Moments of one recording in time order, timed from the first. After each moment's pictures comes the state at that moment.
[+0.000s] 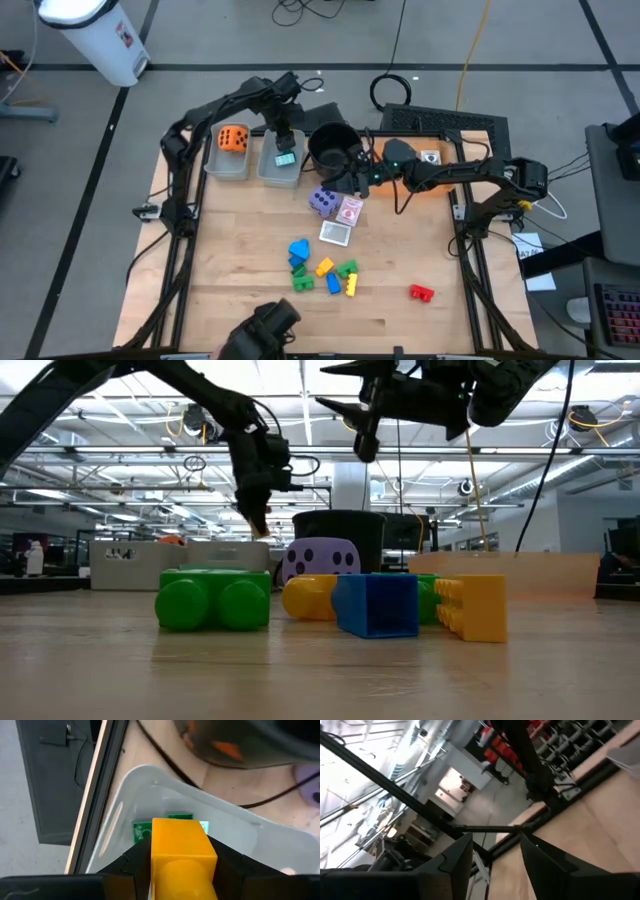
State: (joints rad) left arm 0.77 2.03 1.80 -1.14 0.19 0.46; right arm -0.28 1.51 0.85 0.74 -0.55 0.89
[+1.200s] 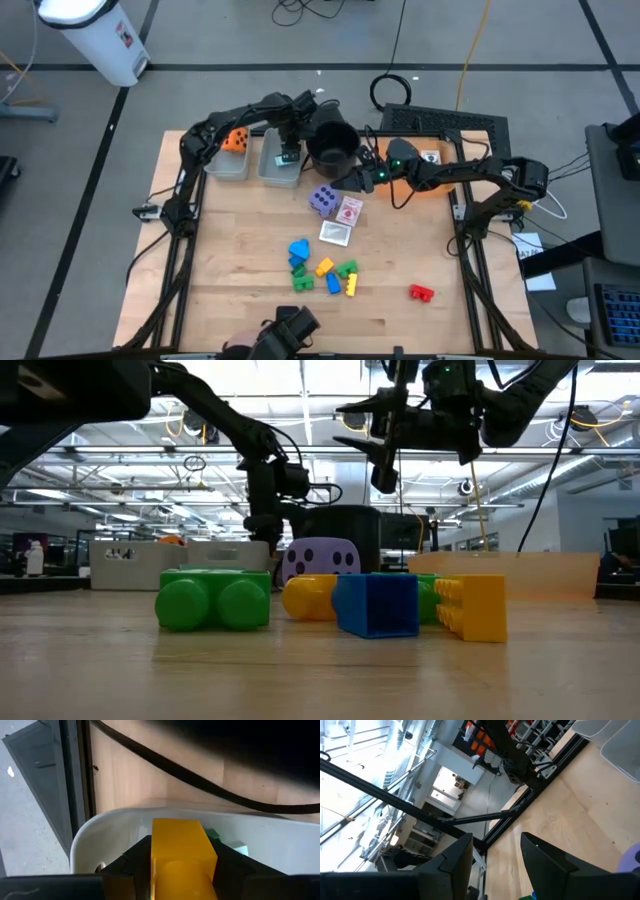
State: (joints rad) left arm 0.70 2.19 1.80 -1.04 0.06 0.70; right arm -0.37 1.51 0.73 0.79 -0.63 0.99
